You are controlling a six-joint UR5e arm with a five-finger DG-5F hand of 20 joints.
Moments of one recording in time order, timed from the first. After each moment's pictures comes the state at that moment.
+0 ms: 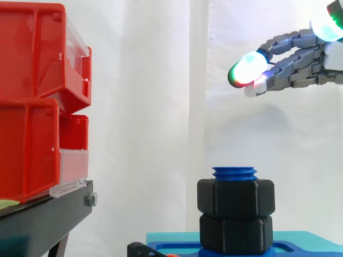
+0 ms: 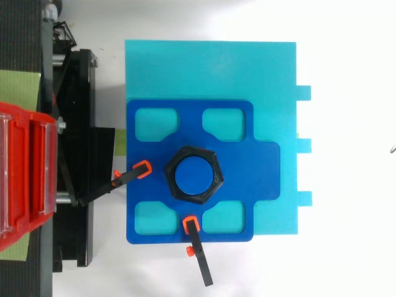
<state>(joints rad) -0.12 -1.90 -1.42 -2.89 -1.70 -0.88</state>
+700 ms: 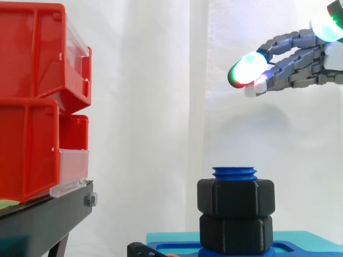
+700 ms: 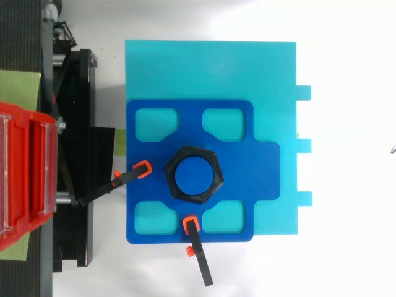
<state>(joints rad) -0.12 -1.90 -1.42 -2.89 -1.70 -0.88</state>
